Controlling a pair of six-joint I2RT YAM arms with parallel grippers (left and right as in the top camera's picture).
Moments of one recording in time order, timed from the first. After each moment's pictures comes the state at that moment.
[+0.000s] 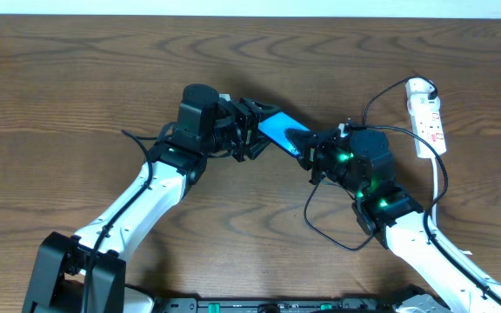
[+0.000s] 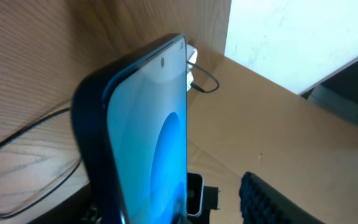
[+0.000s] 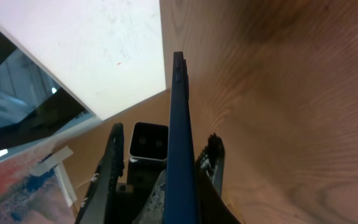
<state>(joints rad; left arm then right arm) -0.39 1.54 0.91 0.11 0.65 -1.69 0.42 1.26 0.61 0.29 -0.38 1.78</state>
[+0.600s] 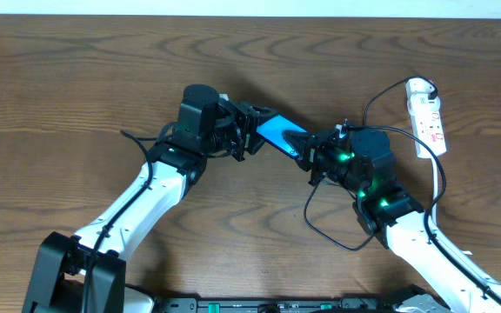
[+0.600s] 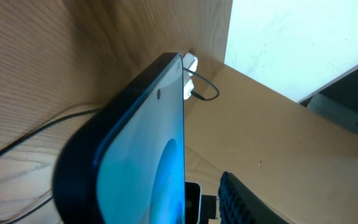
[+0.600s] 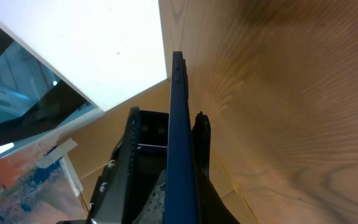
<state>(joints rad) -0.39 1.54 0.91 0.10 0.62 -1.69 0.42 1.26 0.61 0.30 -0.44 1.81</state>
